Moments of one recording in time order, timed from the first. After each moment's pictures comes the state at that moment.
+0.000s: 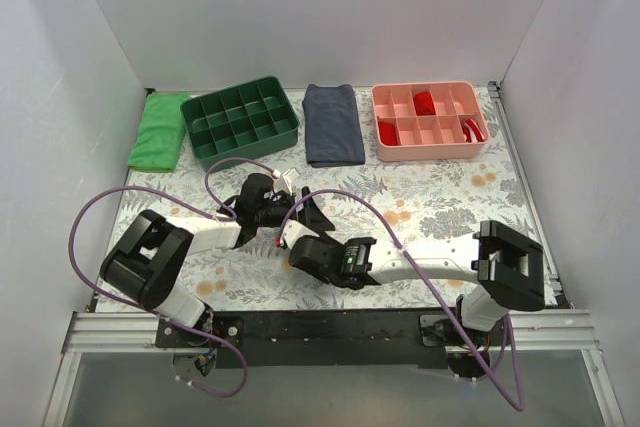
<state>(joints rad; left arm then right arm) -0.54 1.53 0.56 0.39 0.70 -0.88 1.38 1.58 1.00 -0.44 0.47 0.13</state>
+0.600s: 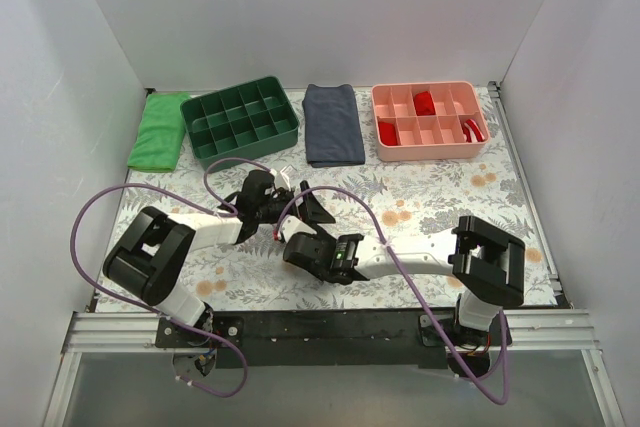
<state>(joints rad) -0.54 1.55 0.59 0.35 0.66 -0.96 1.34 1.69 1.03 -0.41 0.52 0.17</state>
